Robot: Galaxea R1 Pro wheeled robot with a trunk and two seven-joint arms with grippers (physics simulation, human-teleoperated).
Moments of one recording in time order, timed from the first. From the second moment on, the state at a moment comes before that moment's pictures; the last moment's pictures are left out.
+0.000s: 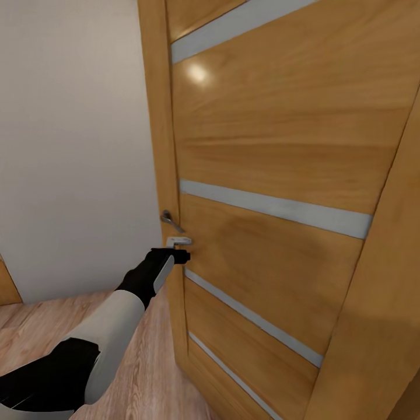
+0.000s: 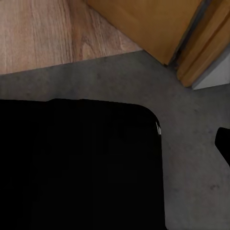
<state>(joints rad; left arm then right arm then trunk) -1.01 -0.16 -0.14 -0.60 0.14 0.55 0.19 0.28 0.00 0.00 0.07 0.06 -1.04 0.00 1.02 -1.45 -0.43</state>
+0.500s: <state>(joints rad) -1.01 -0.16 -0.13 -0.60 0.13 0.55 0.20 0.28 0.00 0.00 0.07 0.06 -1.04 0.00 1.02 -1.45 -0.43</state>
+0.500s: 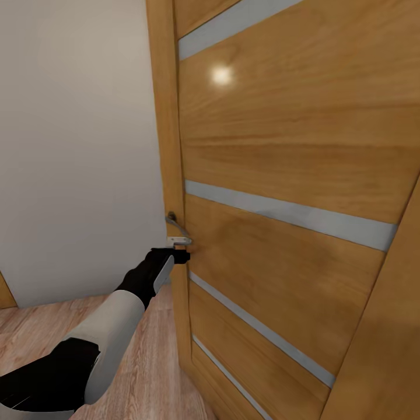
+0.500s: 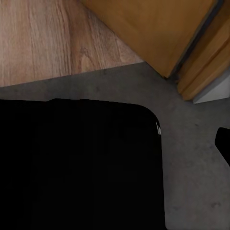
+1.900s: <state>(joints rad) -1.01 -0.16 -0.13 -0.60 0.13 0.55 0.20 0.28 0.00 0.00 0.07 0.05 -1.04 0.00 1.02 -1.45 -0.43</state>
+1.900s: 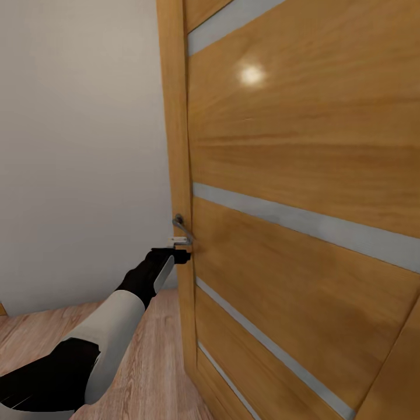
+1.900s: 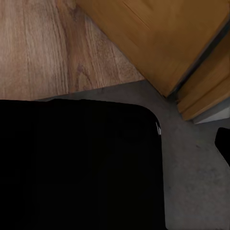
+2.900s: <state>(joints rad) -1.01 -0.17 -0.18 -0.59 0.13 0.55 0.19 0.28 0.00 0.00 0.07 0.06 -1.04 0.00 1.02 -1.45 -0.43</state>
